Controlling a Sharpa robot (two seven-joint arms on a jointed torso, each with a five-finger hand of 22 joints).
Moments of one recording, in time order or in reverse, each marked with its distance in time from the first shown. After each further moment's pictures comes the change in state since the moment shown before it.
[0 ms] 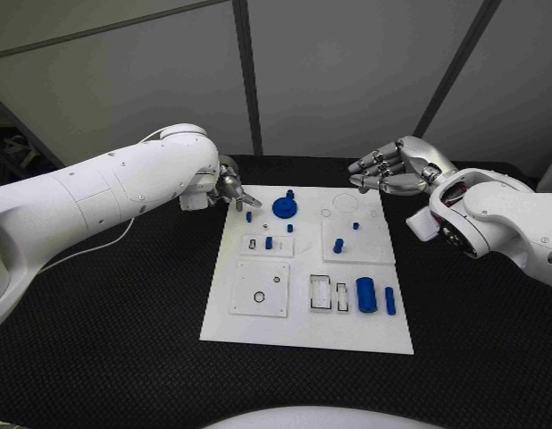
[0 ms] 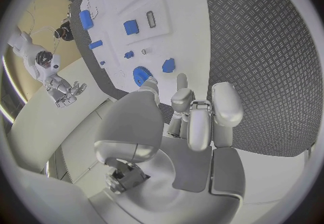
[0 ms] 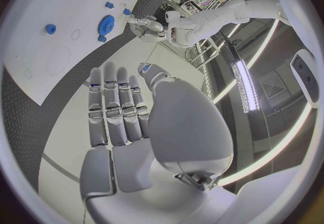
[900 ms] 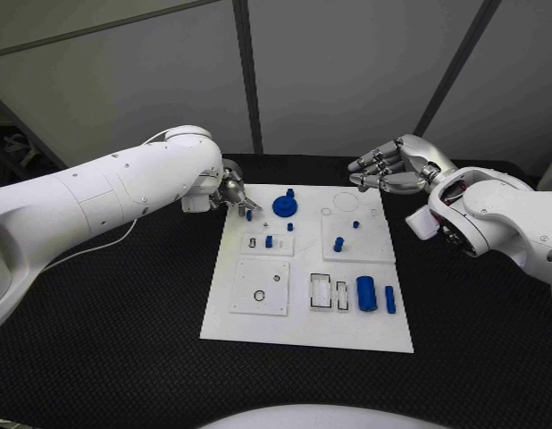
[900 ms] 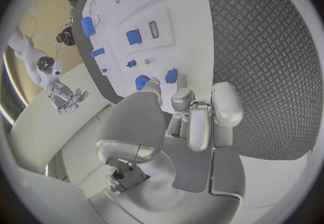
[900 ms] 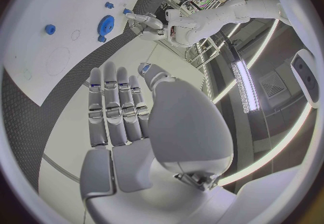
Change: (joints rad) left arm -0.004 0.004 -0.008 0.015 0.001 0.040 0.000; left_hand 0.038 0.031 -0.006 -0.006 0.000 -0.006 -0.001 0.000 0.009 -0.004 -0.003 -0.005 -0.013 0.000 0.000 0.000 0.000 0.000 0.000 0.000 0.000 0.002; right arm 0.000 0.003 0.000 -0.002 0.000 0.000 -0.002; right_hand 0.000 0.000 0.000 0.000 0.000 0.000 0.000 0.000 0.000 0.000 0.000 0.000 -0.001 0.000 0.000 -0.004 0.000 0.000 0.000 0.000 -0.004 -0.001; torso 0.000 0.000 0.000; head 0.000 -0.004
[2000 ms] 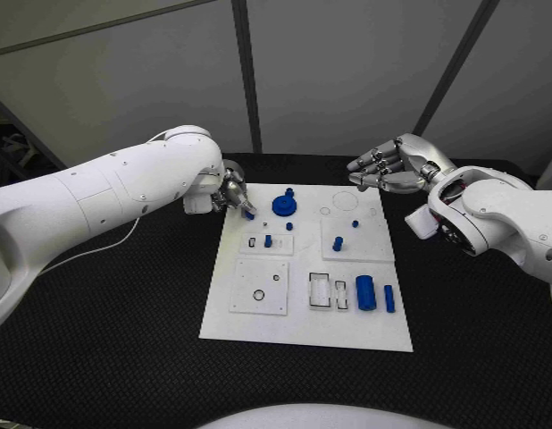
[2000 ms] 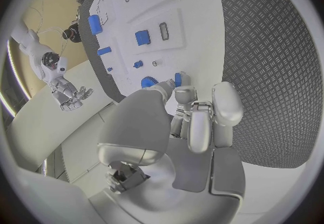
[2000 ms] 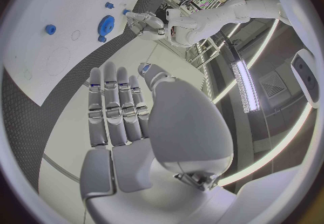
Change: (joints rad) left arm -0.001 0.000 0.000 0.003 0.064 0.005 0.006; left_hand 0.132 -0.019 0.518 -0.093 -0.031 -0.034 0.013 -0.044 0.032 -0.048 0.007 -0.088 -0.102 0.000 -0.007 0.005 0.000 0.000 0.000 0.000 -0.014 0.015; right arm 0.000 0.000 0.000 -0.001 0.000 0.002 -0.001; right_hand 0.000 0.000 0.000 0.000 0.000 0.000 0.000 0.000 0.000 0.000 0.000 0.000 0.000 0.000 0.000 0.000 0.000 0.000 0.003 0.003 0.000 -0.001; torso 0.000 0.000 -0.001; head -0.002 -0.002
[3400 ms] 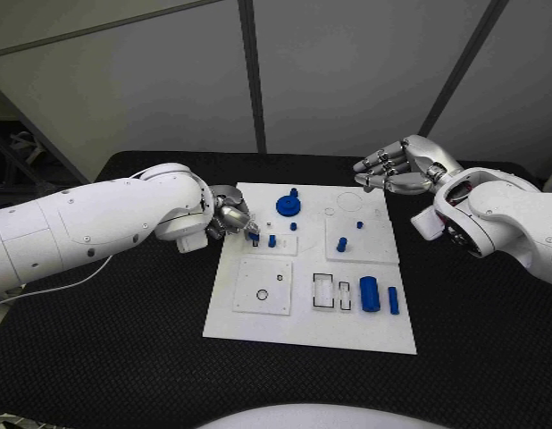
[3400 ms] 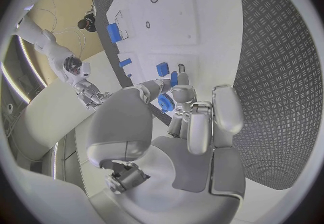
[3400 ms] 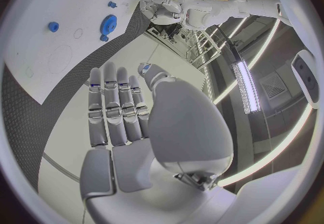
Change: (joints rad) left arm -0.057 -0.269 -0.033 0.437 0.084 -0.275 0.011; left_hand -0.252 -0.130 0.266 -0.116 0.232 0.038 -0.027 0.087 0.076 0.062 -0.029 -0.032 -0.060 -0.002 -0.013 0.023 0.000 0.000 0.036 -0.014 0.047 0.075; right arm 0.000 0.001 0.000 -0.013 -0.008 0.003 0.000; right_hand 0.000 0.000 0.000 0.000 0.015 0.000 0.000 0.000 0.000 0.000 0.000 0.000 0.000 0.000 0.000 0.000 0.000 0.000 0.000 0.000 -0.004 -0.002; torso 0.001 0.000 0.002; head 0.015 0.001
